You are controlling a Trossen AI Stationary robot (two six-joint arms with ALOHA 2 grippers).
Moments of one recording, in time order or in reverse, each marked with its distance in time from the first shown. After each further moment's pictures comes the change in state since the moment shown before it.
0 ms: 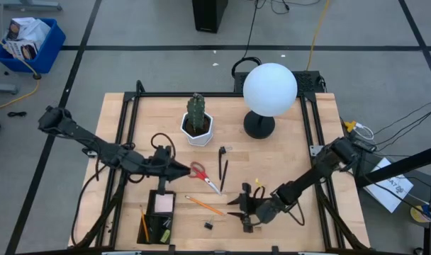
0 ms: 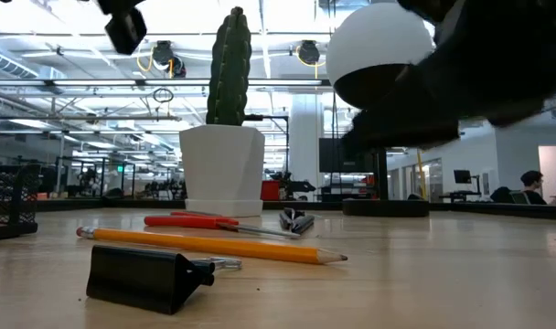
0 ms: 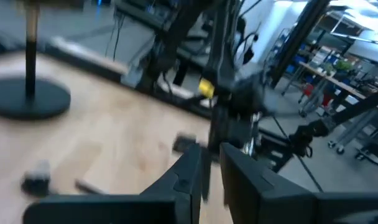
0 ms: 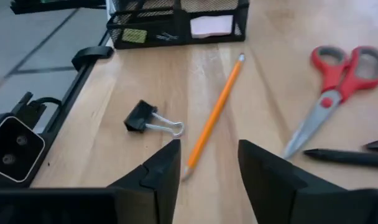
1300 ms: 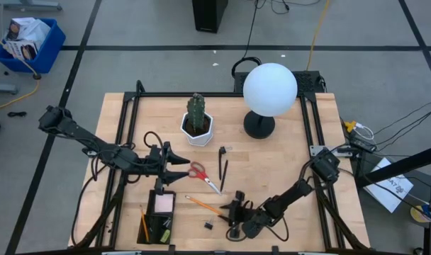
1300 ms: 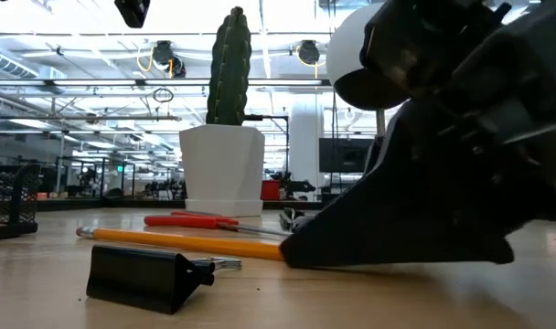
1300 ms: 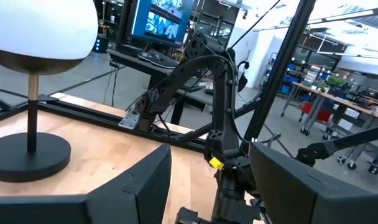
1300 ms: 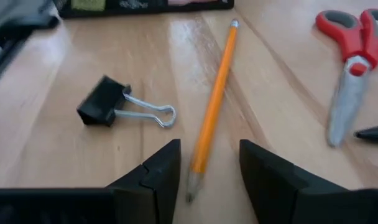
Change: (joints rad) left arm -0.021 0.000 0.000 0.165 -0.051 0.178; right arm 0.028 0.307 0.237 -0.050 0.168 0.084
